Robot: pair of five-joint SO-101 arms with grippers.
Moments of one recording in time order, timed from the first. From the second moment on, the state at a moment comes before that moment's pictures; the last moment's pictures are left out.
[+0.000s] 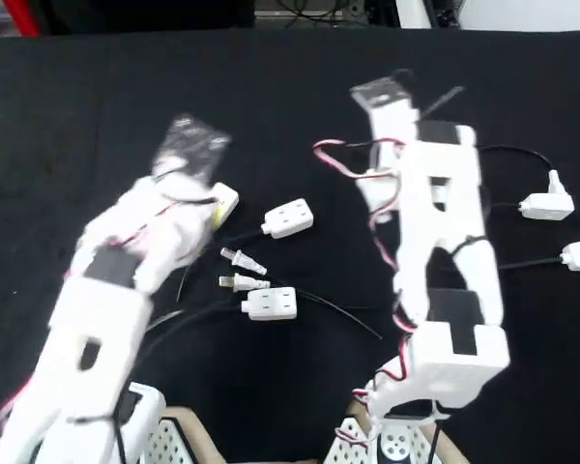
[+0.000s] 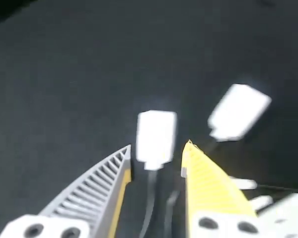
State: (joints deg) left arm 7.4 -44.9 49.3 44.4 -15.2; right arm 1.5 10.2 3.8 75.6 24.7
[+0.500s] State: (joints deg) left arm -13.9 -93.1 93.0 44.4 -15.2; right arm -8.9 9.1 4.4 73.0 24.7
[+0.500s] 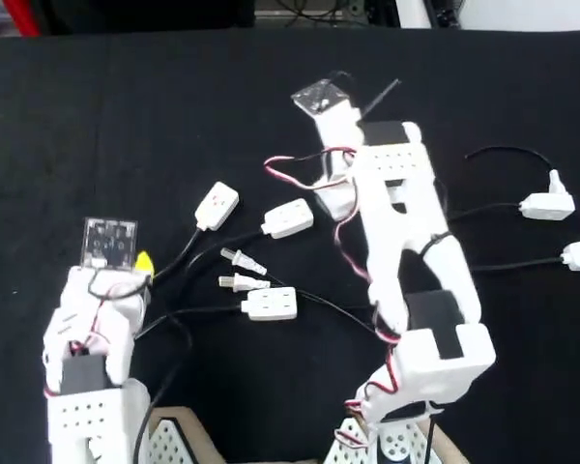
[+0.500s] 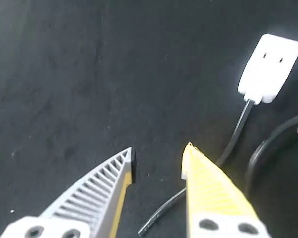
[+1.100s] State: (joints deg) left arm -17.6 -103.5 96.3 54.5 -21.4; right arm -17.2 -11.4 41.2 37.8 22.5
